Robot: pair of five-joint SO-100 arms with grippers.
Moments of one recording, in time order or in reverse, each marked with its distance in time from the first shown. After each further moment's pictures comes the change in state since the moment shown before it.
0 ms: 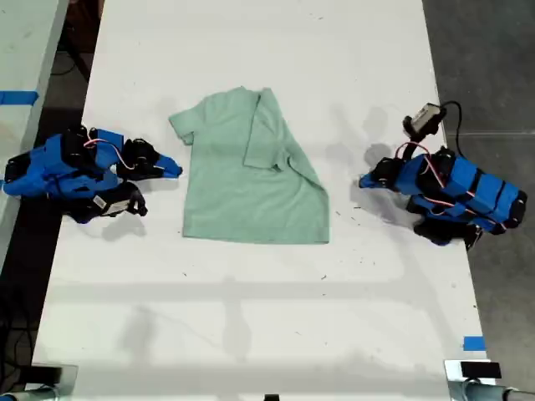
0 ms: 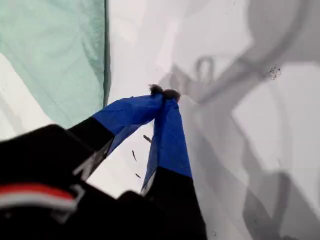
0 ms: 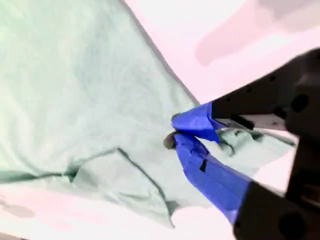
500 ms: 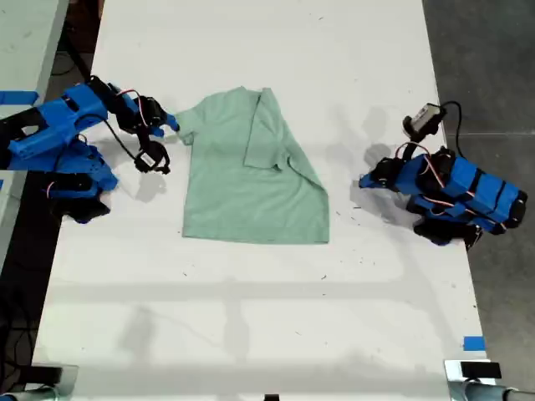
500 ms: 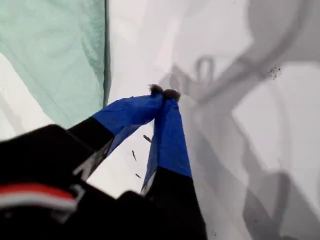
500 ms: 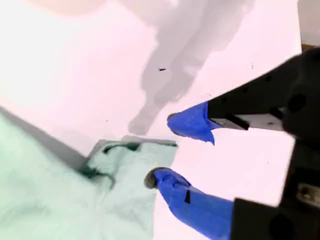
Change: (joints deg) arm 0 -37.7 -72.2 -30.6 -9.4 38.2; arm 1 0.0 0.0 0.1 0.0 0.0
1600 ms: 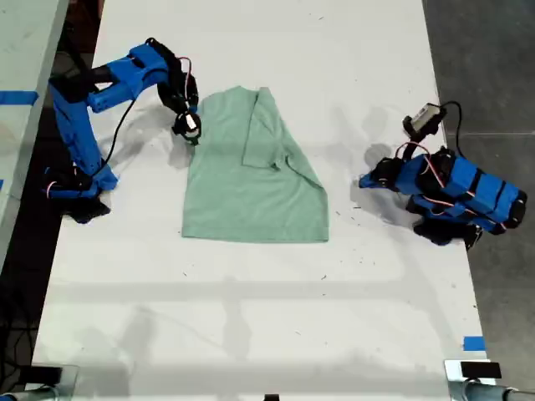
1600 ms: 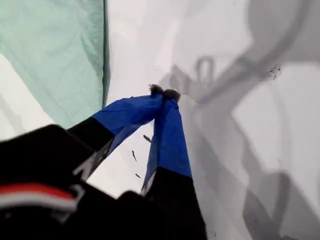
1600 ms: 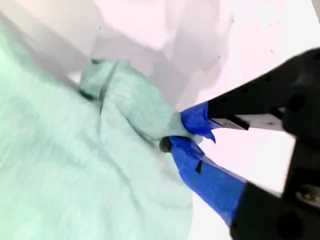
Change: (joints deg) arm 0 4.7 -54.3 -63.2 21.3 5.1; arm 1 0.0 0.0 0.0 0.0 0.0
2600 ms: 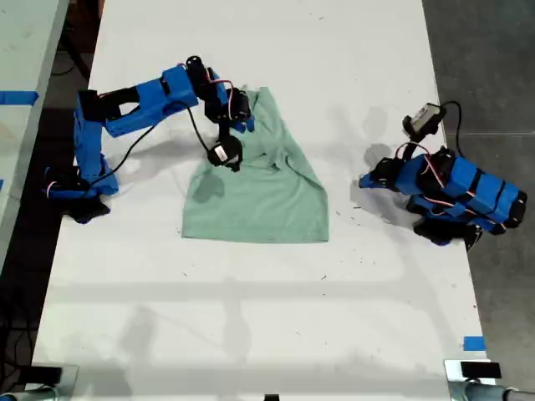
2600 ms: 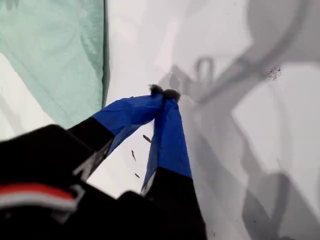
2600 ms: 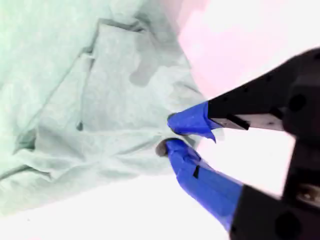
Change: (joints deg) arm 0 19.7 -2.4 -21.2 -0.5 -12.4; arm 1 0.0 0.0 0.0 0.0 -0.3
